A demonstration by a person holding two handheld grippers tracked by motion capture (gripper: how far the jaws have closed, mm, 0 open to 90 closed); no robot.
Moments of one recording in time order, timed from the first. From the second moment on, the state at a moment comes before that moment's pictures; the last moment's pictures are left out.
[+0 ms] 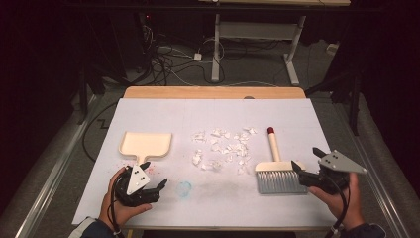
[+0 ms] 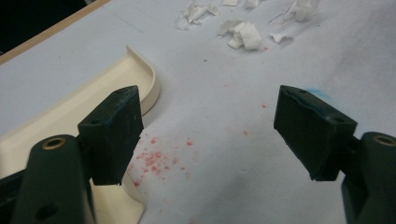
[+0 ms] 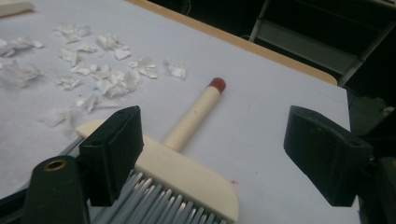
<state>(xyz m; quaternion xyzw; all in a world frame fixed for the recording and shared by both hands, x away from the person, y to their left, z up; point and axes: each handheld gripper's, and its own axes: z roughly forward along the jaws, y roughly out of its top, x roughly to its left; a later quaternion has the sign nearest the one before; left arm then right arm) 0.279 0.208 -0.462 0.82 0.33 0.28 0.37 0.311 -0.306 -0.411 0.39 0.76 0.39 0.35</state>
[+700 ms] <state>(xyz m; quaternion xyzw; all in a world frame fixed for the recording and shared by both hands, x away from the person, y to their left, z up) 0.278 0.203 -0.468 0.84 0.32 0.27 0.35 0.433 -0.266 -0.436 0.54 0.77 0.28 0.20</state>
